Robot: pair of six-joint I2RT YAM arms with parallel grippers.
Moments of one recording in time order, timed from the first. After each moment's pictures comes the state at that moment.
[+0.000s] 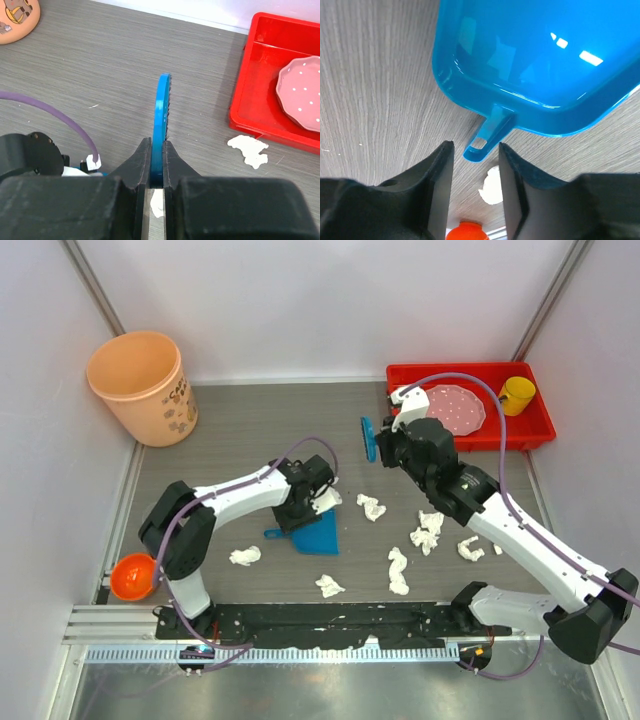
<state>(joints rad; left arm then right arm) -0.82 1.76 1.20 -0.91 -0.12 0.32 0.68 1.13 1.11 -0.30 0.32 0.15</state>
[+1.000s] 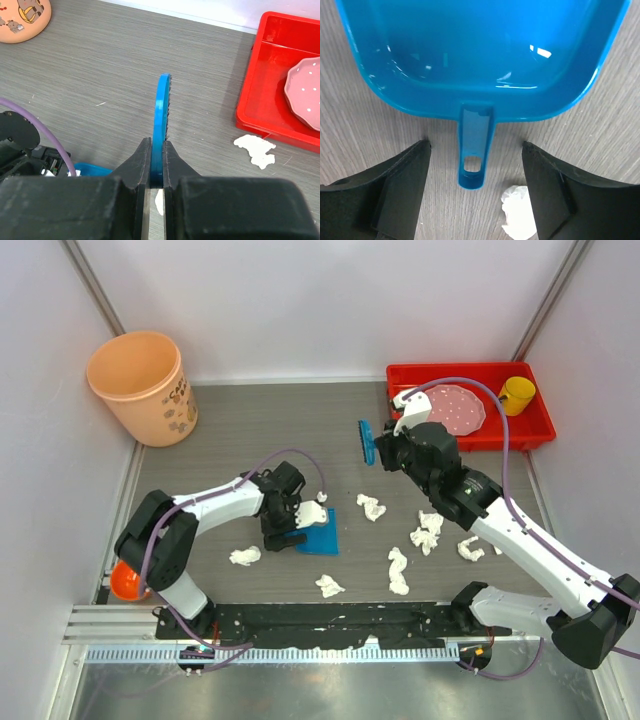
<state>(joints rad) -0.66 1.63 0.95 -0.72 0.17 0.76 0.68 1.09 1.08 -0.28 0.29 0.16</state>
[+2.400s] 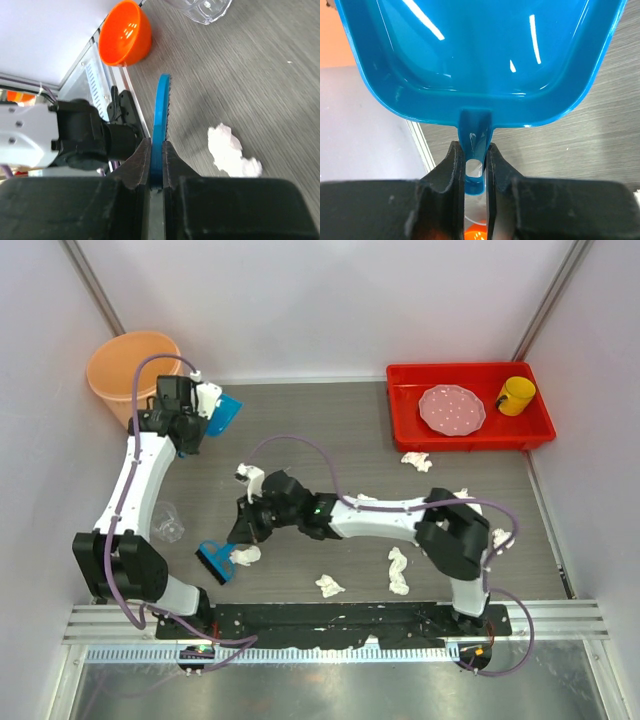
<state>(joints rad) -0.06 1.48 1.46 -0.88 -0.12 0.42 1.13 1.86 1.29 0.17 -0.31 0.57</state>
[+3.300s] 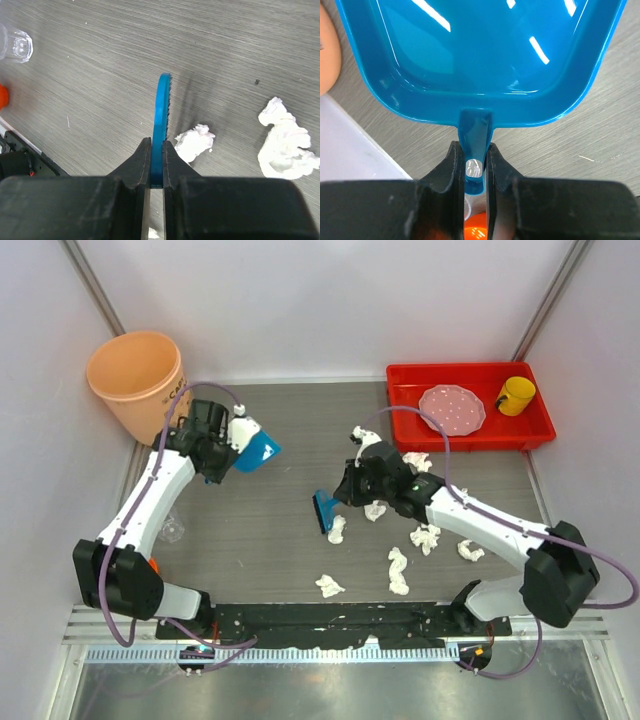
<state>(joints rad) -0.21 1.39 1.30 -0.95 -0.03 0.52 0.74 1.37 0.94 -0.22 -0.07 0.55</state>
